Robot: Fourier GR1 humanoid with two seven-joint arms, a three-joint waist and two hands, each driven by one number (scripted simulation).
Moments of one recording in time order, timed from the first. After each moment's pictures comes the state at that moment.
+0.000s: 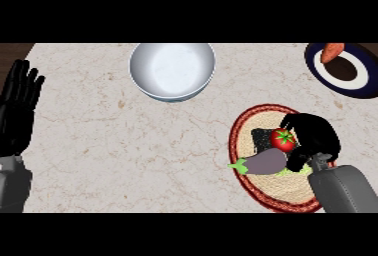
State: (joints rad) left arm -0.22 0.31 0.21 -1.52 0.15 0.03 -0.01; right arm -0.26 -0.32 0.17 -1.42 0.98 0.28 0.49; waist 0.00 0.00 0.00
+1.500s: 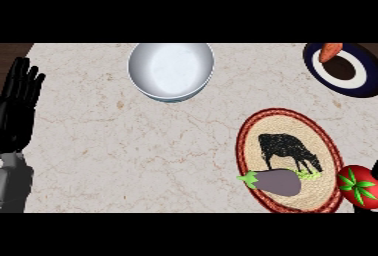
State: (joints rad) left arm -0.24 0.30 0.23 -1.51 0.13 0.02 0.00; right arm 0.08 -0.34 -0.01 -2.33 0.96 0.53 0.84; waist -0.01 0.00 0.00
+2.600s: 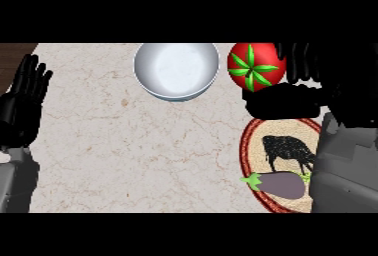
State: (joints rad) left arm -0.28 0.29 0.22 -1.47 0.12 0.01 -0.02; right arm -0.91 -0.02 0.04 -1.93 0.87 0.53 1.04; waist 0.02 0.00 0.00
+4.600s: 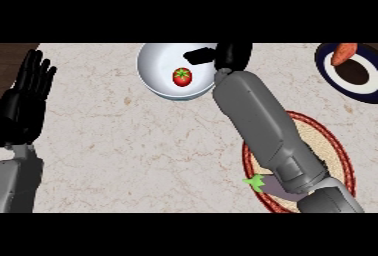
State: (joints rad) left arm -0.30 0.28 0.21 -1.49 0.12 0.01 0.00; right arm -1.13 0.00 0.13 -0.67 0.60 -0.74 0.67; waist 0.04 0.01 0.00
